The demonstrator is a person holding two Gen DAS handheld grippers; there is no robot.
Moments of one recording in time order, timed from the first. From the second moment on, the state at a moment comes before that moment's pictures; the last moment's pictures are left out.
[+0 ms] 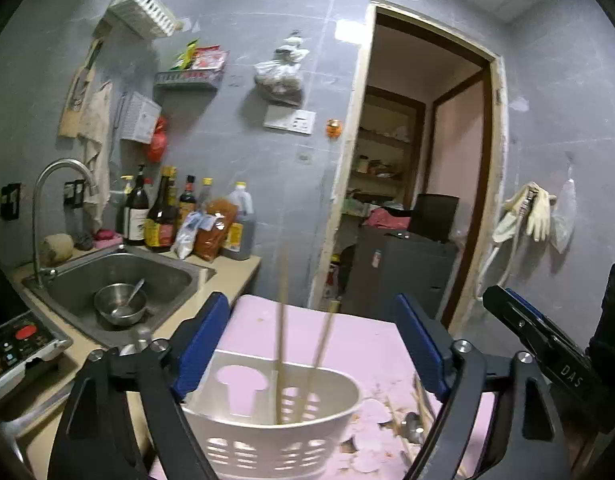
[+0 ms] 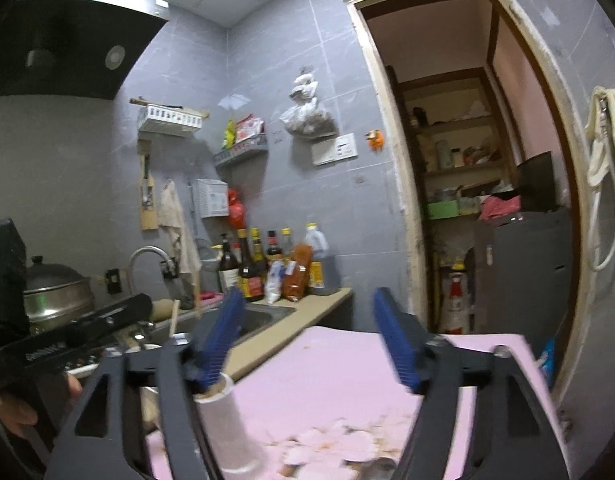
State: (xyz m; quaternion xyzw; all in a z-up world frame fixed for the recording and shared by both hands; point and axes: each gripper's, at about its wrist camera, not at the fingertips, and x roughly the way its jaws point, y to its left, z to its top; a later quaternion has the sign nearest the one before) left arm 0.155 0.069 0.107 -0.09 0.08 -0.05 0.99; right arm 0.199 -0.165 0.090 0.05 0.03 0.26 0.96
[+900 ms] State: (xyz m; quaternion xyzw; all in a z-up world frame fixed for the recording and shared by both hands) left arm 0.146 -0.053 0.036 0.02 0.21 -0.14 0.97; right arm 0.177 -0.278 0.050 0.03 0.10 0.19 0.98
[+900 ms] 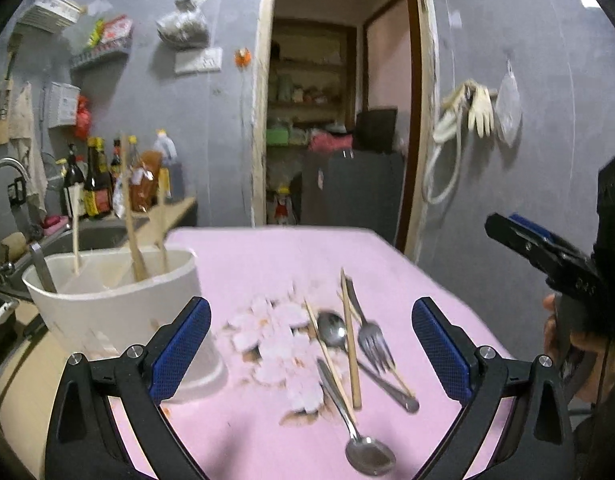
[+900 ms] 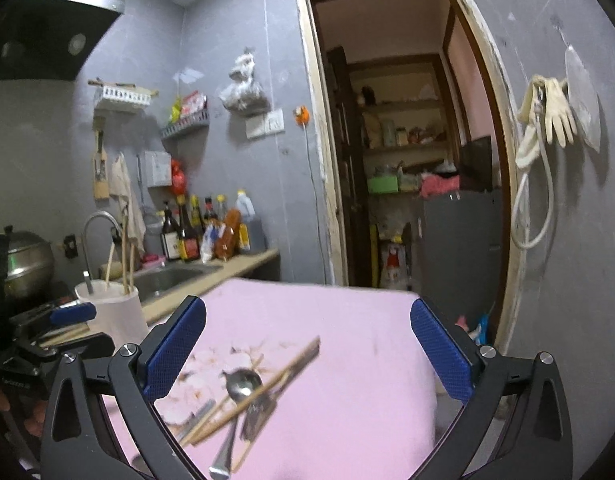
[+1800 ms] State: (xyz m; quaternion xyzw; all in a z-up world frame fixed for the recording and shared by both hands) left arm 0.194 -0.071 -0.037 -0.02 0.48 -0.23 0.85; right arm 0.221 -0.252 -0.016 -0.01 0.35 0.28 0.89
